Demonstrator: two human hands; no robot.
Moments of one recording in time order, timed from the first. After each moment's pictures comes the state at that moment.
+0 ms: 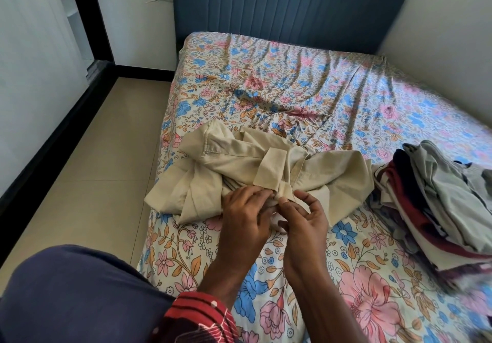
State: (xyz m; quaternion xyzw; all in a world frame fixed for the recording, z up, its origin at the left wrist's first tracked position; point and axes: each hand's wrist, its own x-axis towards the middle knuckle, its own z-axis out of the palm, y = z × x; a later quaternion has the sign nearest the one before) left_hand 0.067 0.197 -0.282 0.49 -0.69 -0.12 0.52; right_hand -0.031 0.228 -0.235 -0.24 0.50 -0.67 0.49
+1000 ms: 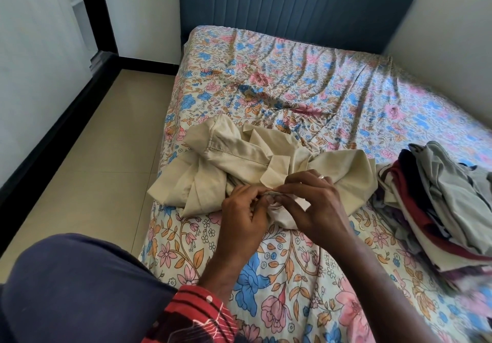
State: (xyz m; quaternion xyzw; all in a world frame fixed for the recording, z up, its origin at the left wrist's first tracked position) left_hand 0.077 0.205 -0.270 0.48 -0.60 -0.28 0.58; right_hand -0.092 0.189 -0.229 -0.82 0.46 -0.32 -0.01
